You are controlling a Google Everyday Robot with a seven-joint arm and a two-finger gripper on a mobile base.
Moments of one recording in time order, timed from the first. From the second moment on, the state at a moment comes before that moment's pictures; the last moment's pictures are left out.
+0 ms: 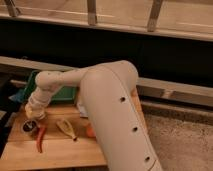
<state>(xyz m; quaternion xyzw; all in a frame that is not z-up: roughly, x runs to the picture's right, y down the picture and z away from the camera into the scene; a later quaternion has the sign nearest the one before) -0.383 0.125 0.766 -0.51 -0.11 0.43 0.73</state>
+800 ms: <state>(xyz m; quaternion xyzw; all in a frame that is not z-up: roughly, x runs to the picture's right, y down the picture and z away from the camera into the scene) -0.390 0.138 0.772 -0.53 -0.12 0.44 0.72</state>
